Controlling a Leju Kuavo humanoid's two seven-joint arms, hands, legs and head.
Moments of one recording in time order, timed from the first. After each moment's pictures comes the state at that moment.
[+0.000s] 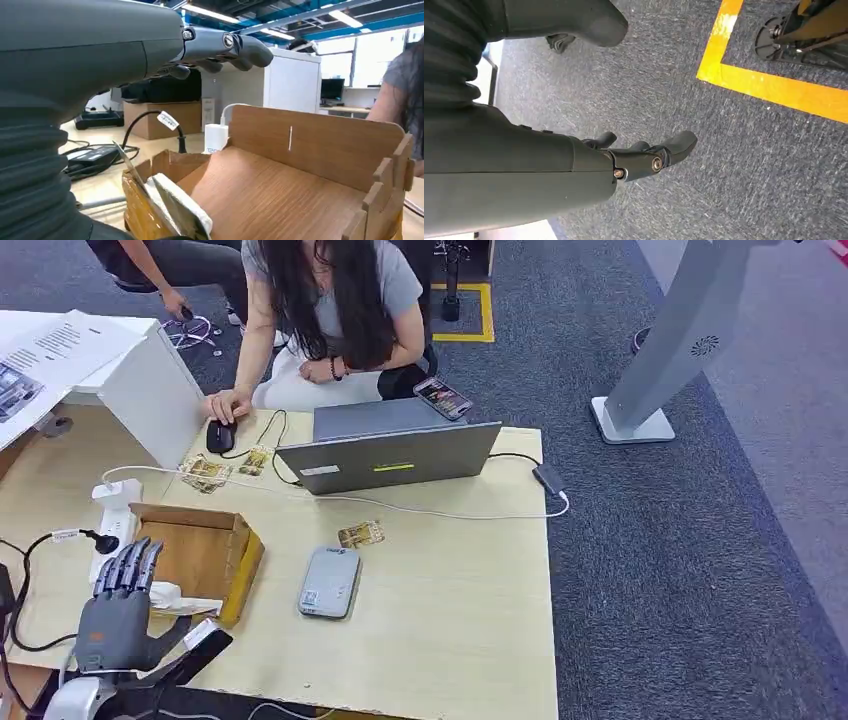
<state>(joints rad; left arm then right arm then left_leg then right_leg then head) 0.19 0.05 0.19 -1.57 -1.16 0.36 -0.17 -0.03 -0.05 0.74 -0.14 -0.39 -0.12 0.20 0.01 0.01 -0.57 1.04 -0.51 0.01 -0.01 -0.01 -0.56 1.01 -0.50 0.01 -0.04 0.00</state>
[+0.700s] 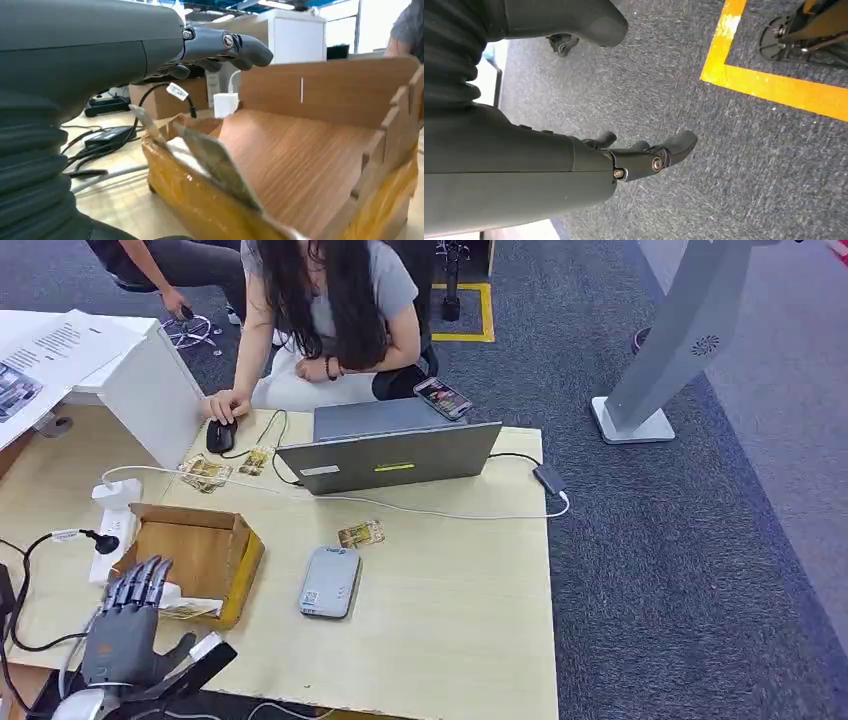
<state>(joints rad) 0.25 0.07 0.16 -1.58 -1.17 0.28 -0.12 -0.03 -0.05 0.76 -0.13 -0.42 -0.12 0.21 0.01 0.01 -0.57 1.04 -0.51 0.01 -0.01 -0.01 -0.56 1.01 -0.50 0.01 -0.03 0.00</state>
